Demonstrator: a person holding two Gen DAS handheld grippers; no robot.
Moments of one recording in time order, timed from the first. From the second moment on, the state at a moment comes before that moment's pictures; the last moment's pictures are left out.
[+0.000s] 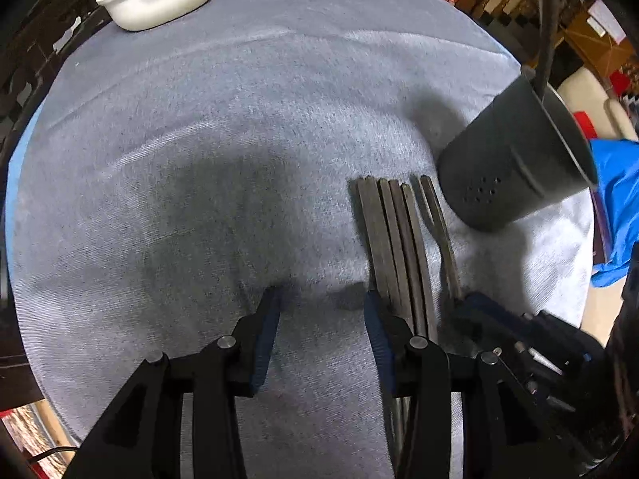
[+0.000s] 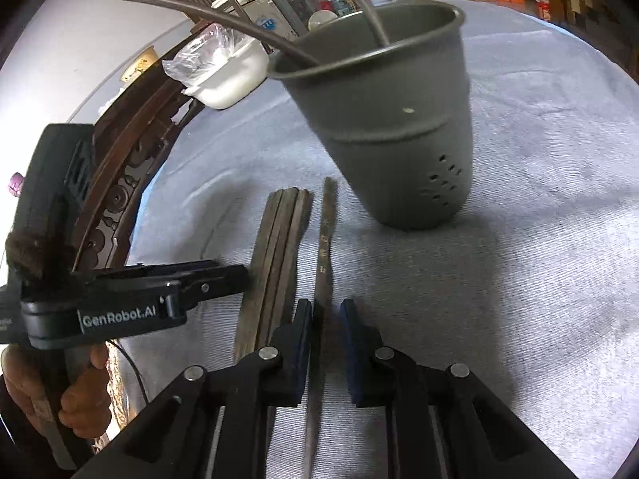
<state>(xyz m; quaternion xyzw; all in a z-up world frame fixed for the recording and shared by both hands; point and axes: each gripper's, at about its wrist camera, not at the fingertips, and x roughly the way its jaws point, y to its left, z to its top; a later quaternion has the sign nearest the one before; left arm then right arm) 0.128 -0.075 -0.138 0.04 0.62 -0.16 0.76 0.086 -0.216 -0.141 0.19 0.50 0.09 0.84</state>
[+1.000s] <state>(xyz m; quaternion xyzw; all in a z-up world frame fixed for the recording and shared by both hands) 0.110 -0.077 -0.161 0.06 0.63 -0.11 0.77 0.084 -0.226 -0.142 0.19 0.50 0.10 0.84</state>
